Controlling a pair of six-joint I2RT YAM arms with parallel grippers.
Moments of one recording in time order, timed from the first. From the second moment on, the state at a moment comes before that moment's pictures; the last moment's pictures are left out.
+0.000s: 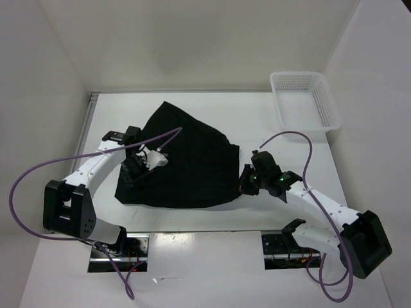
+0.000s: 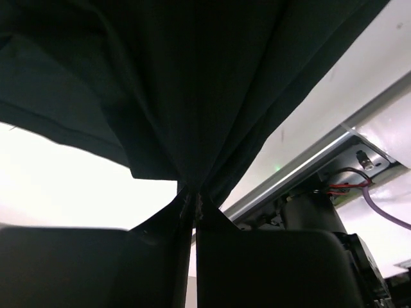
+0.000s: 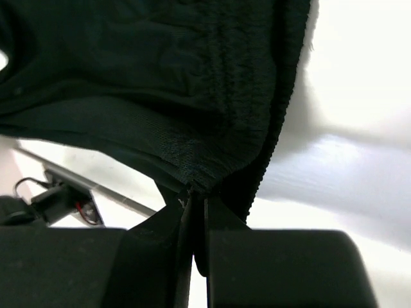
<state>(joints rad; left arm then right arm) -0.19 1.43 1.07 -1.20 0.11 0.69 0.54 1.05 0.56 -0.35 -0.22 0.86</state>
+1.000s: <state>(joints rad) -0.21 1.43 1.08 -1.31 0.11 0.67 0.67 0.95 0.53 -0.55 -0.12 1.08</state>
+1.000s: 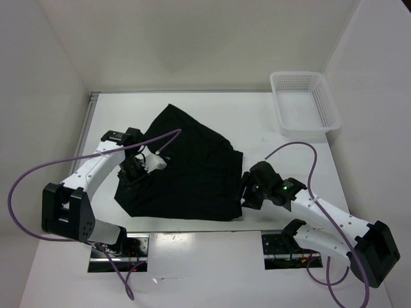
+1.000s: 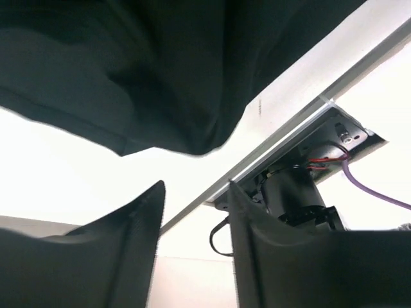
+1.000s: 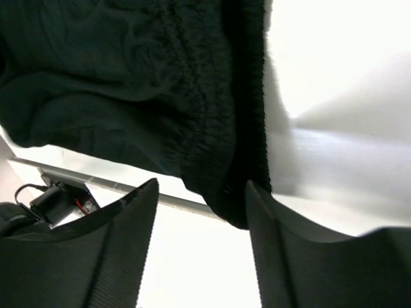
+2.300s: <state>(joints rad) -0.10 1.89 1.21 -0.97 0.24 0.44 0.67 1.07 0.47 -0.41 -0.02 1.09</state>
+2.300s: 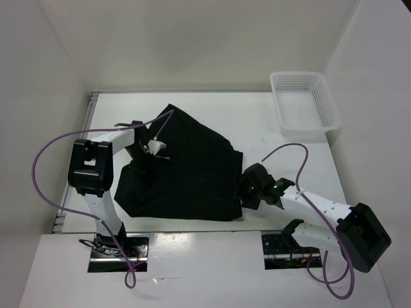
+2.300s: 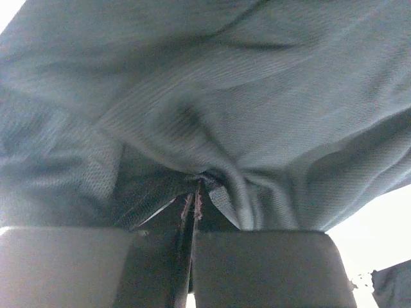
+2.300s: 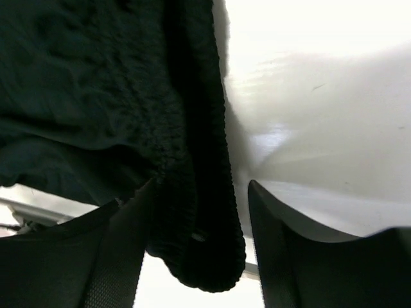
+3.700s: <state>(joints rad) 0.06 2.17 2.31 -0.96 0.22 0.38 0.48 1.36 0.85 -0.38 0.15 0.92</state>
